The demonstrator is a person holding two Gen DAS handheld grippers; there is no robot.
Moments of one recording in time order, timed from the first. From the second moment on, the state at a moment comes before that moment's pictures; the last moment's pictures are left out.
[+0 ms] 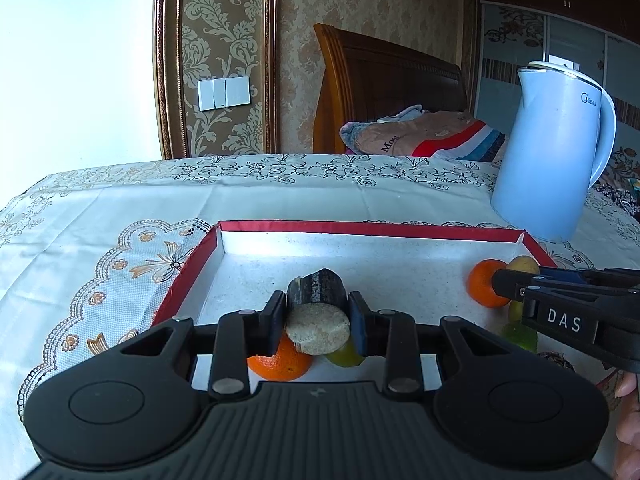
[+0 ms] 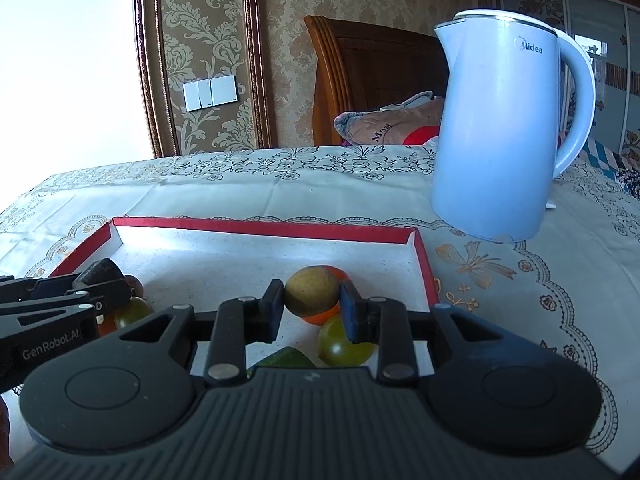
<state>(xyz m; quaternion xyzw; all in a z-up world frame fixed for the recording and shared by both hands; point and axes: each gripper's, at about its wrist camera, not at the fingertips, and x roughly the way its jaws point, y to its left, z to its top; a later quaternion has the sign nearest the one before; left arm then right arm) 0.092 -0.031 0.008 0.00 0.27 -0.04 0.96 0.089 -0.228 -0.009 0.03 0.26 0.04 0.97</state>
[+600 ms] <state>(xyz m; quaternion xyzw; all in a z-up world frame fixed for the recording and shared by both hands) 0.088 -0.031 0.008 0.01 0.26 -0.04 0.97 0.085 -0.227 -0.007 0.02 0.25 0.03 0.97</state>
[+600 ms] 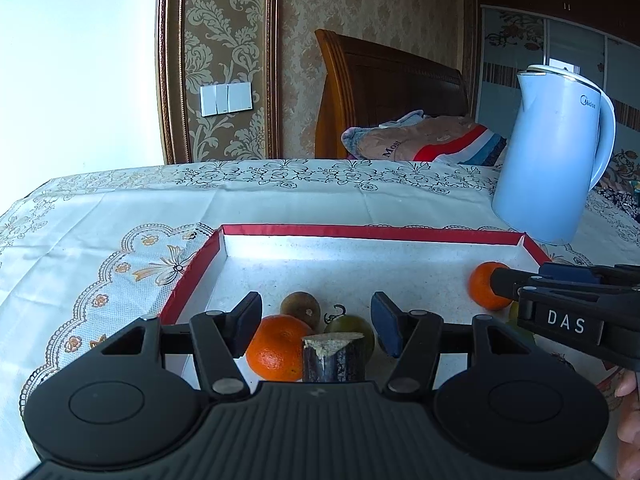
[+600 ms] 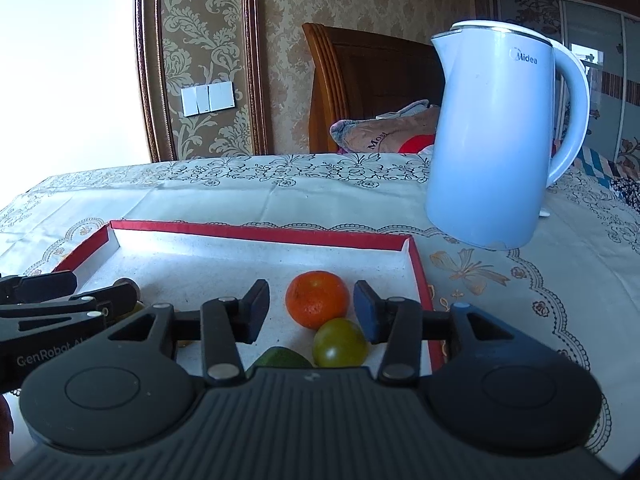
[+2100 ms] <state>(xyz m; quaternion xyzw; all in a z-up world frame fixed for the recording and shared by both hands) 0.051 -0.026 0.009 0.00 0.24 -0.05 0.97 0.045 -0.242 -0.004 0.06 0.22 0.03 0.97</state>
